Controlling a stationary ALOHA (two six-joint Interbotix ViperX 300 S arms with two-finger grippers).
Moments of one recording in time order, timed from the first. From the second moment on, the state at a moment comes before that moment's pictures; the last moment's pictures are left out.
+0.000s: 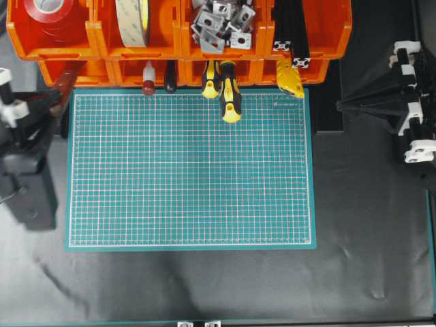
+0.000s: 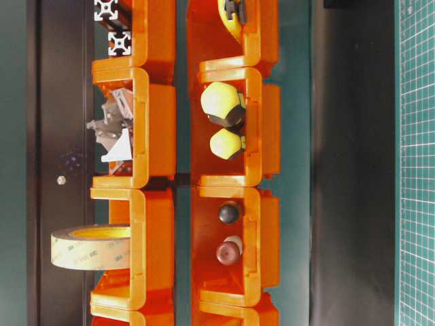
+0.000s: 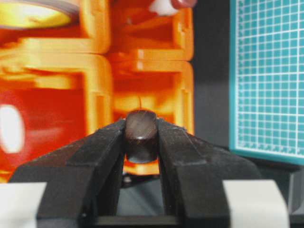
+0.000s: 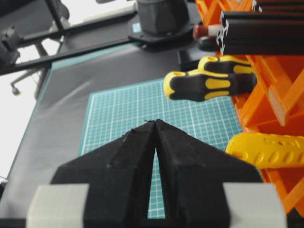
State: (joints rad) left arm -0.63 -0.40 0.45 0.96 1.51 -0.48; right arm 0.01 -1.04 1.21 0.02 -0.01 0.20
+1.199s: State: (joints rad) left arm -0.59 -0.02 0.30 0.96 0.94 -0.12; right arm 0.01 -1.08 1.22 0.03 -0.02 0.20
